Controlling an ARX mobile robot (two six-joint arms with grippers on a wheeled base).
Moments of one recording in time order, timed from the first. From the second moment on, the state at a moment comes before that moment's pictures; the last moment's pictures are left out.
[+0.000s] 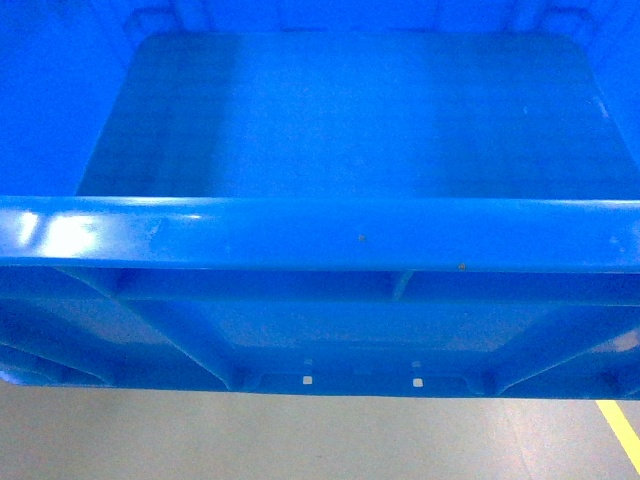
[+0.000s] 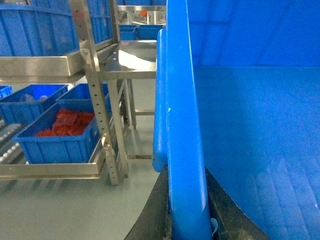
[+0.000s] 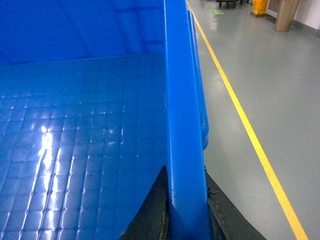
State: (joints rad) left arm -0.32 0.81 0.39 0.38 -0.32 -0.01; right arm 0.29 0.74 0.43 0.17 0.30 0.15
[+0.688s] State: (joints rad) left arm -0.32 0.81 0.39 0.38 -0.32 -0.01; right arm 0.29 0.74 0.43 0.17 0.30 0.15
